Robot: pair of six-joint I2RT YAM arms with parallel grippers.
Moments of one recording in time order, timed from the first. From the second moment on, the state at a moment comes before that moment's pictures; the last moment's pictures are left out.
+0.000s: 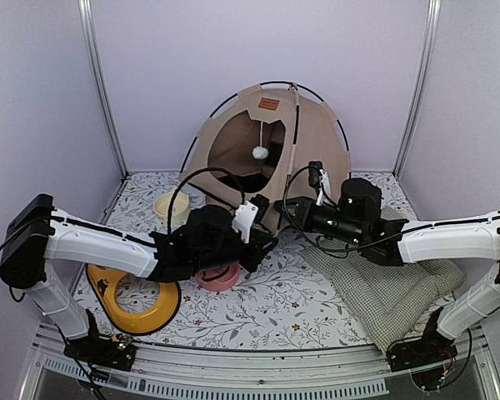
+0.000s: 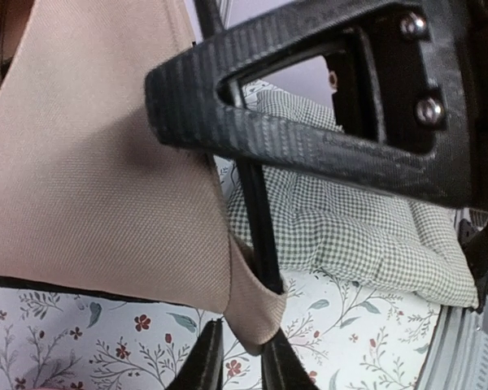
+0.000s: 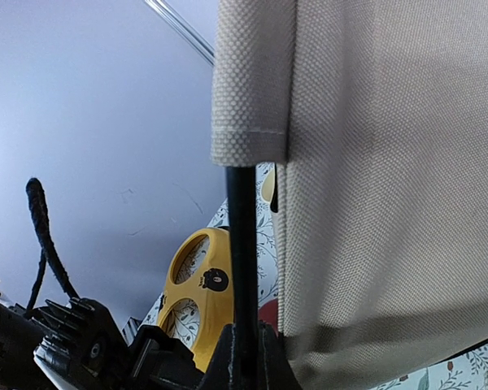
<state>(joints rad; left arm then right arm) -1.09 1.64 0.91 0.38 -0.15 -0.25 0.87 1.45 0.81 0.49 -0.06 0.72</state>
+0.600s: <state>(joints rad) -1.11 1.63 0.93 0.38 -0.14 -0.21 0.87 1.45 0.82 0.49 -0.04 0.69</state>
